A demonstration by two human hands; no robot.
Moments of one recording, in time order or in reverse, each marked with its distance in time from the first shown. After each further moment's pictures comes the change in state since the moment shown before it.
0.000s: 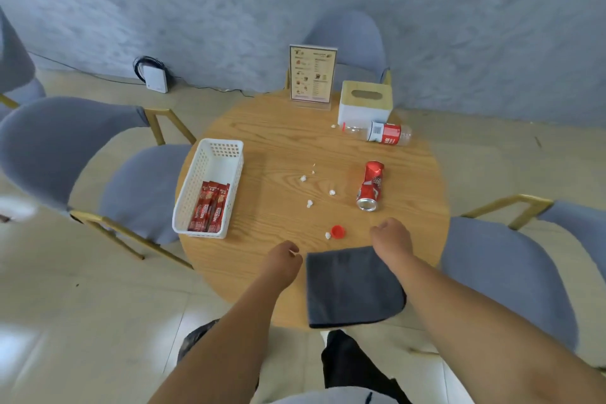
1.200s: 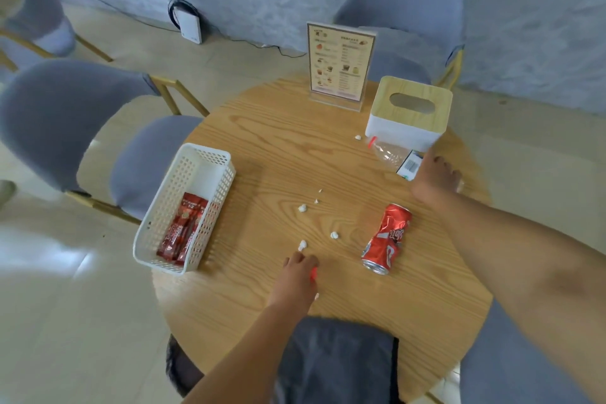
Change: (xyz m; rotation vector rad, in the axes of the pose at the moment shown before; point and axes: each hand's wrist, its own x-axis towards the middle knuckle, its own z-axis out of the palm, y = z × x) left_hand 0.117 0.082 0.050 0.212 0.026 0.057; right_hand 0.316 -0.119 -0.034 -0.707 -0.005 -0.254
